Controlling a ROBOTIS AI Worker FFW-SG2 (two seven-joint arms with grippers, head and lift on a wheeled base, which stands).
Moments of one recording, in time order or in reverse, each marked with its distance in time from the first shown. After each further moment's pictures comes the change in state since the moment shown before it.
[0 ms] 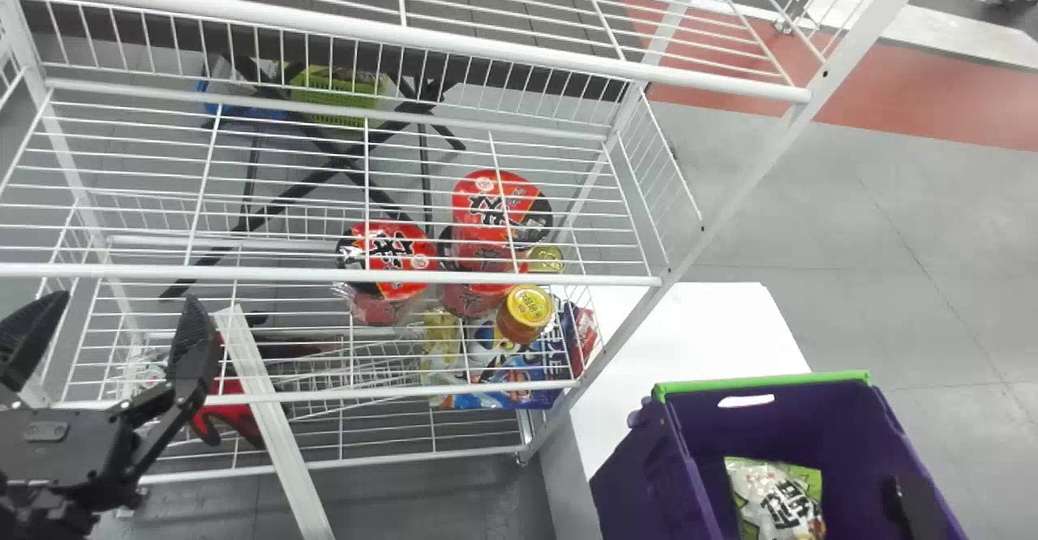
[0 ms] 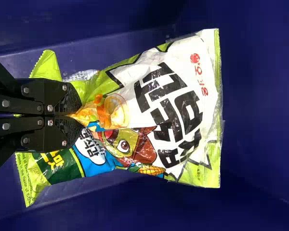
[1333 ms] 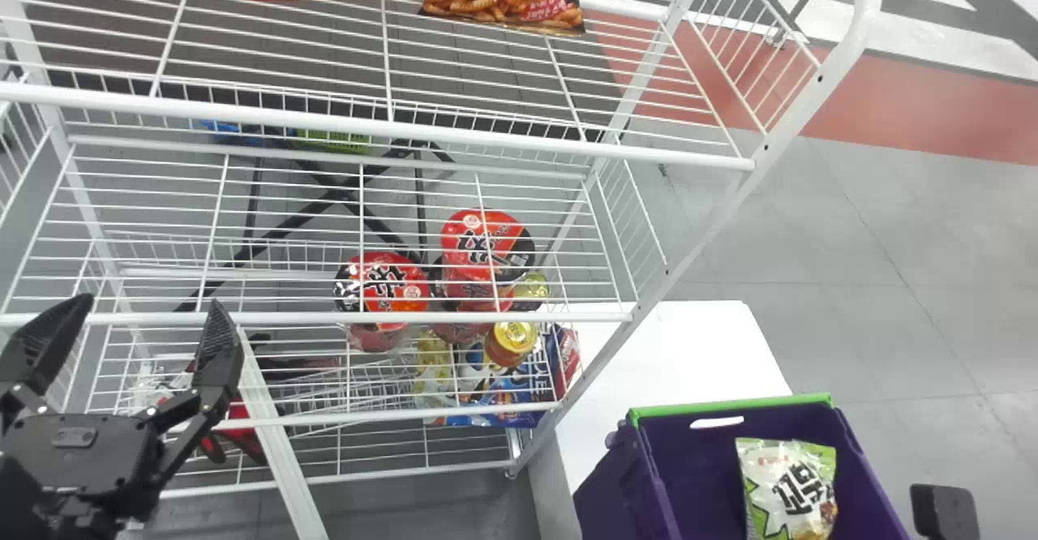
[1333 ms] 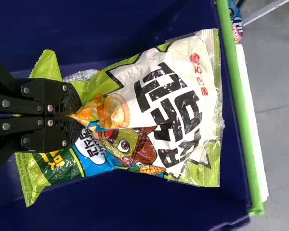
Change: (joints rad) left arm 0.013 -0.005 -0.029 -0.029 -0.044 0.019 0.020; right arm 0.117 0.099 -0.046 -0.238 -0.096 -0.053 0.026
